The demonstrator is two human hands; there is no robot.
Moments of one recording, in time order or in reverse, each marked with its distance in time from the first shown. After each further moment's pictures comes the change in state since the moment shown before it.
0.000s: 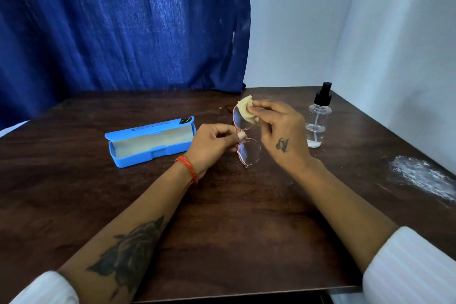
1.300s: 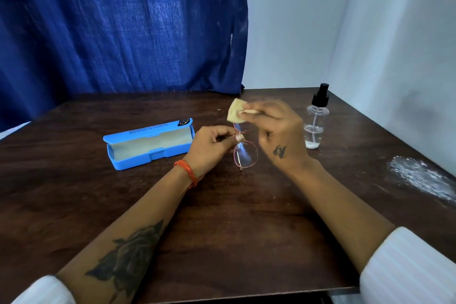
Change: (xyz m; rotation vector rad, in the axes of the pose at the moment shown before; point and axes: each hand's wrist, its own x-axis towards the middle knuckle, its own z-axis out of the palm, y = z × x) left_hand 0.000 -0.004 -0.001 0.134 -0.001 0.104; right_hand 0.003 -0.001 -0.004 -0.020 0.039 -0.238
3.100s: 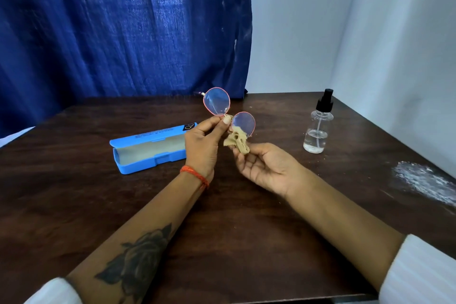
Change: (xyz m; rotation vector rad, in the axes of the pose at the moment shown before) left_hand 0.004 0.009 0.004 -0.409 0.433 0.029; right_hand -0.001 -0.038 0.009 1.660 -0.172 1.793
